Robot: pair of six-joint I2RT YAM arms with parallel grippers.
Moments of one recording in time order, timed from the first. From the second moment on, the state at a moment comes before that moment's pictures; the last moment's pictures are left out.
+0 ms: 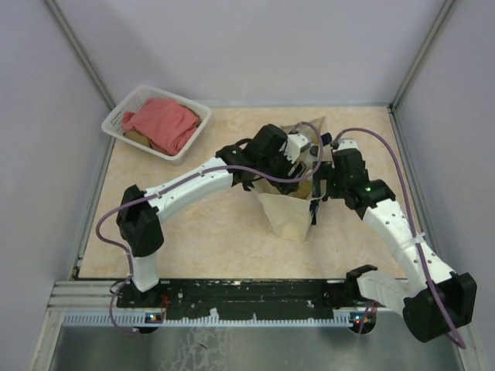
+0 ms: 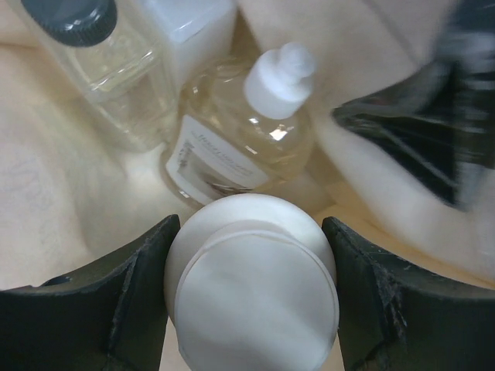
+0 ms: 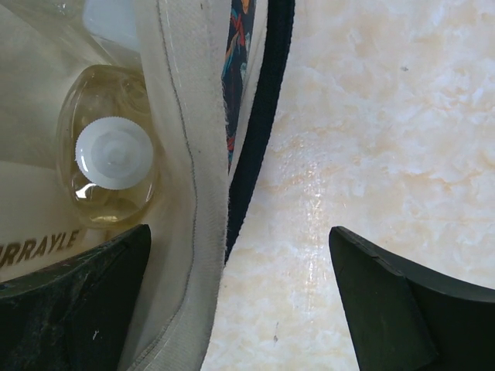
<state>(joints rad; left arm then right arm) -0.92 1.86 1.72 -0.54 0.16 -0.04 0.34 1.05 0.92 -0.66 0.22 0.23</state>
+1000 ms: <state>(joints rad) -0.94 2.00 1.72 -0.47 -0.05 -0.06 0.34 1.03 0.92 -0.67 0.24 0.23</state>
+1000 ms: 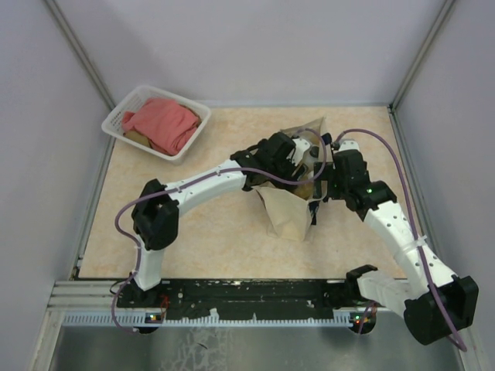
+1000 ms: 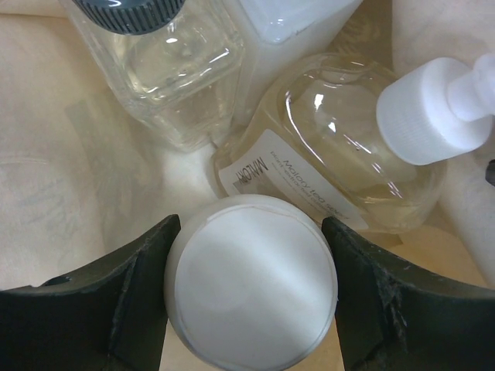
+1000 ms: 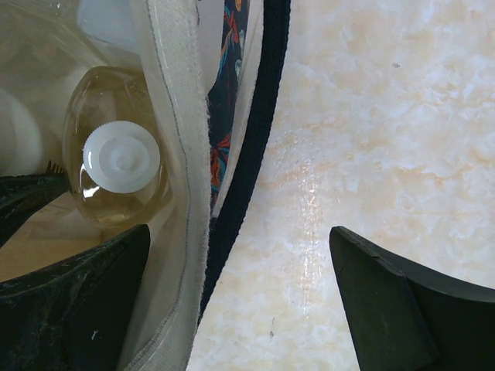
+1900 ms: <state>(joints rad) -0.94 1.60 1.68 -0.38 0.08 -0.15 0.34 1.01 0.98 -0.70 0.15 0.22</state>
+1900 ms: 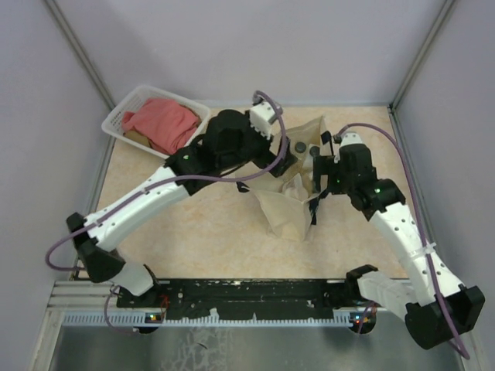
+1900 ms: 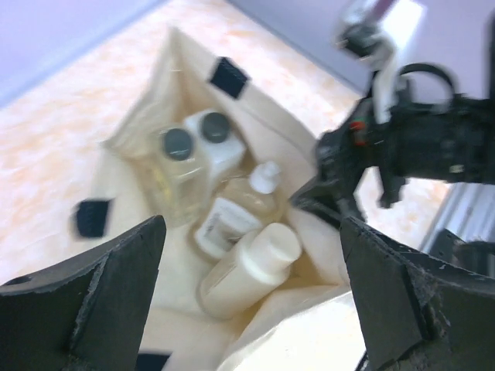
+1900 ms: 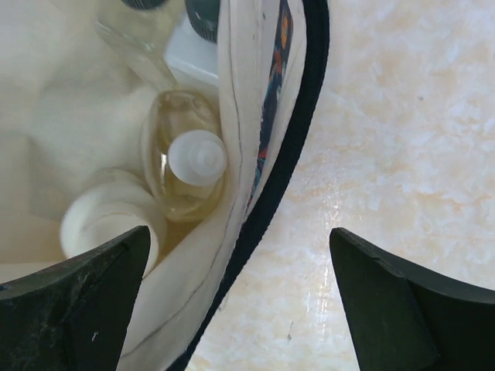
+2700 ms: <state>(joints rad) -0.50 1.26 1.24 -0.37 -0.22 -0.20 0.06 0.98 1.12 -0.58 0.28 0.06</state>
